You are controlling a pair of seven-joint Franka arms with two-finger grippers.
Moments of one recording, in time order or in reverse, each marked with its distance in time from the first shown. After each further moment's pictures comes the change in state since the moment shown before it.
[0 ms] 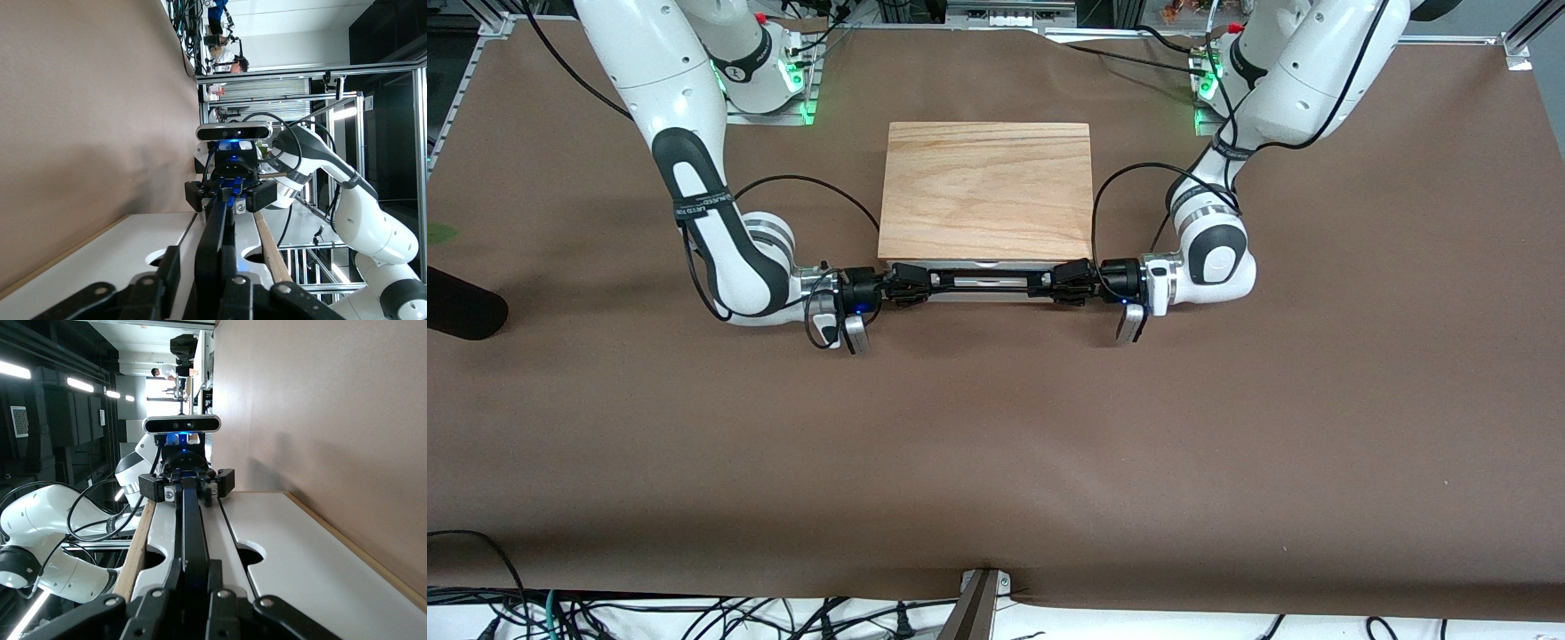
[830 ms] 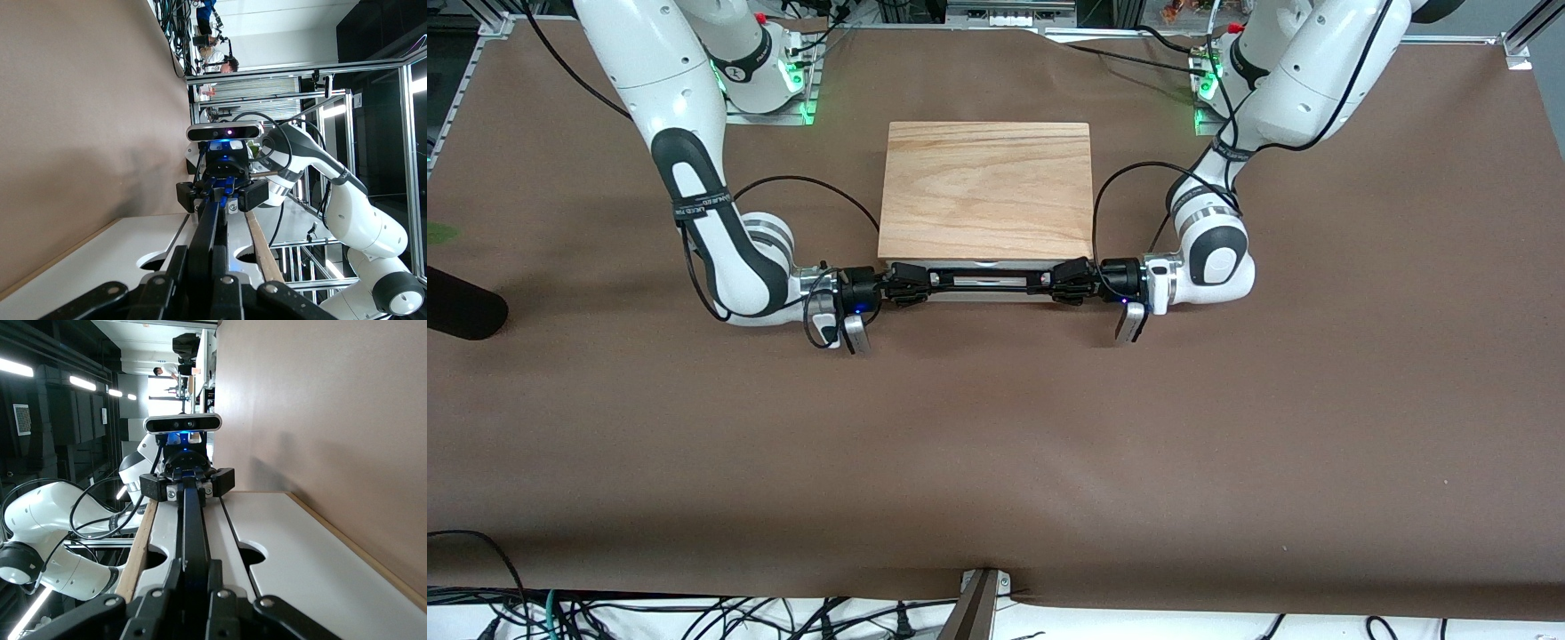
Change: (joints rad) left arm 0.010 0.007 -0.009 0.001 -0.005 -0.016 0.024; right arm -0.001 0.000 -0.002 0.000 0.000 -0.009 -0.008
